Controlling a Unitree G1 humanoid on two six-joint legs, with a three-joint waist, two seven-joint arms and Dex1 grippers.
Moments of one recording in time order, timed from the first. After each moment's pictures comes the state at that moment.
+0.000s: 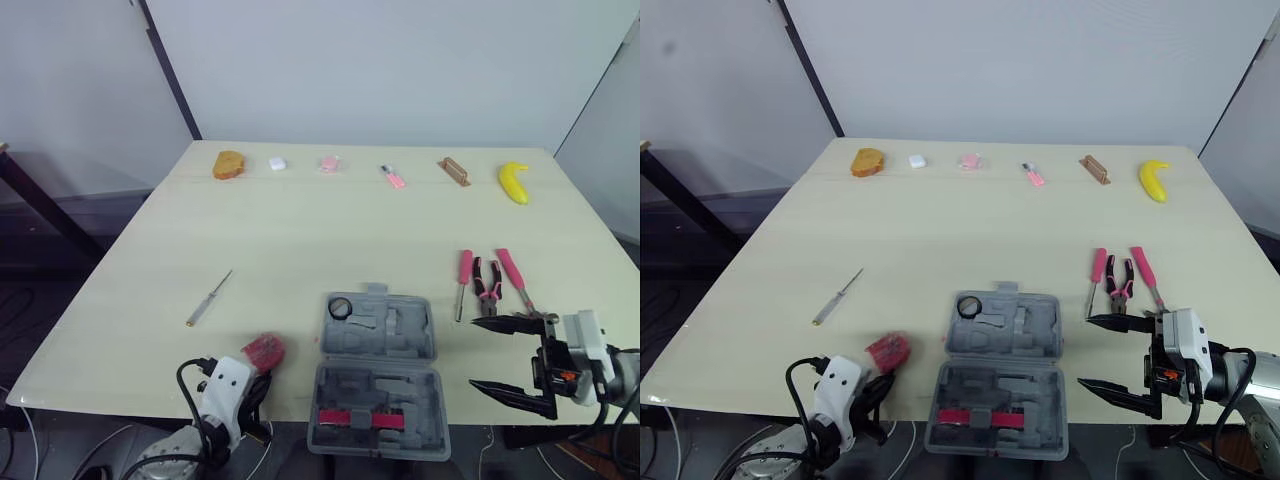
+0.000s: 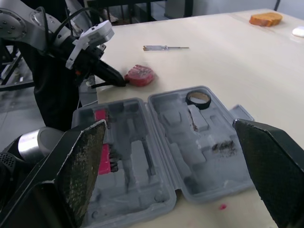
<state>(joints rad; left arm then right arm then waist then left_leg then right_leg) 0.54 0.44 0.04 -0.53 -0.16 0.47 -0.41 0.21 -0.74 -0.24 -0.36 0.62 0.12 1.28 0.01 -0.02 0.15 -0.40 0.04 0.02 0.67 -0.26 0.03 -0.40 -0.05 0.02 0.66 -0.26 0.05</state>
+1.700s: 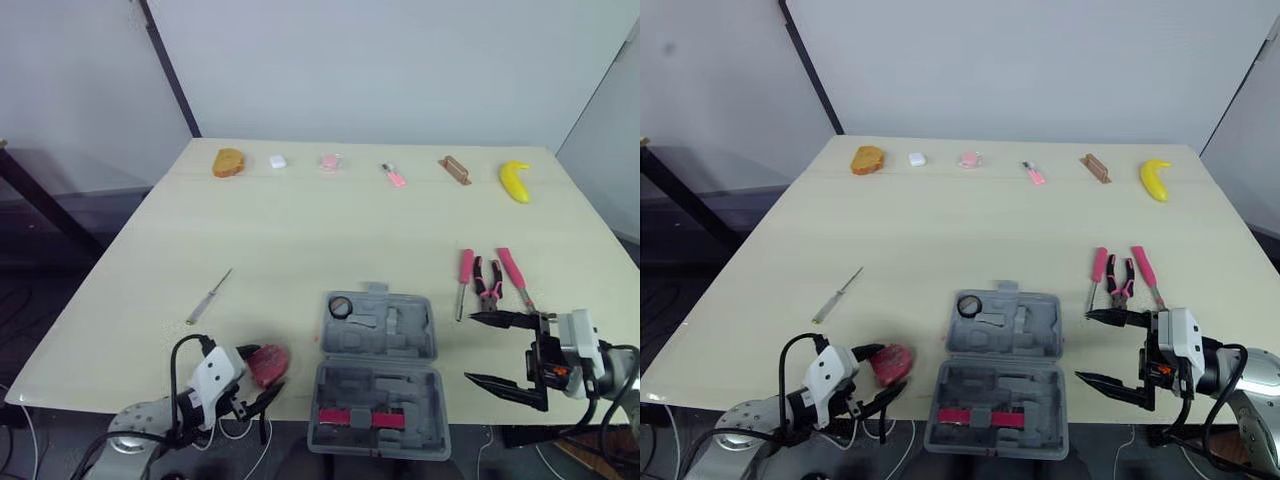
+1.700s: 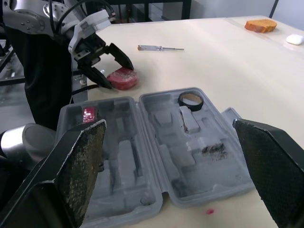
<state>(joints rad) 0.29 0.62 0.07 -0.07 -0.16 -0.06 -0.82 0.16 -0.71 -0.20 -0.30 0.58 0.04 1.28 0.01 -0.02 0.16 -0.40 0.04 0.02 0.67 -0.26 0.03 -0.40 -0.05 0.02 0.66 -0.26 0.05</state>
